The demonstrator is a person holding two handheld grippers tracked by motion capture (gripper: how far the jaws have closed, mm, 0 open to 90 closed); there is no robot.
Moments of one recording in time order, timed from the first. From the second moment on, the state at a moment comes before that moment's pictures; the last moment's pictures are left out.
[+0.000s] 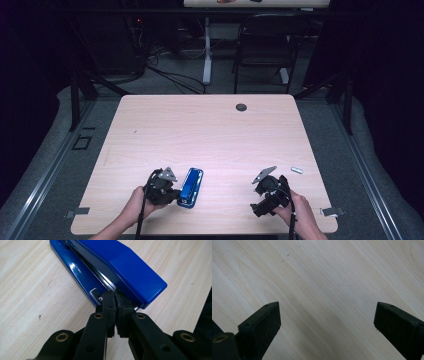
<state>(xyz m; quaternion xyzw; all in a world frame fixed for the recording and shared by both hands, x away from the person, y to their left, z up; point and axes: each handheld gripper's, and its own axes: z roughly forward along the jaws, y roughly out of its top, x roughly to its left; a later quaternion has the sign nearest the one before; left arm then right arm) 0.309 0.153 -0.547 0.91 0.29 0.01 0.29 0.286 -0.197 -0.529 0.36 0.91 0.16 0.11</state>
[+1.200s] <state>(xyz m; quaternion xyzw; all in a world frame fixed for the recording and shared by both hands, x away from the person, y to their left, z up) 0.302 0.118 -0.552 0.91 0.27 0.00 0.31 0.287 -0.196 -0.531 0.36 0.91 0.15 0.11</state>
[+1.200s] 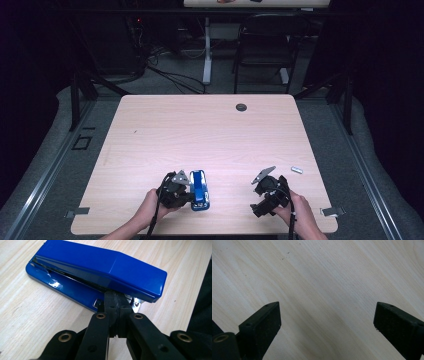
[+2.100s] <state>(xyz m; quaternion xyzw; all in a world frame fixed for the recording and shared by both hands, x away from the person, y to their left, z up) 0.296 0.075 -0.555 0.91 0.25 0.01 0.33 0.288 -0.191 -0.529 0.37 0.91 0.17 0.11</state>
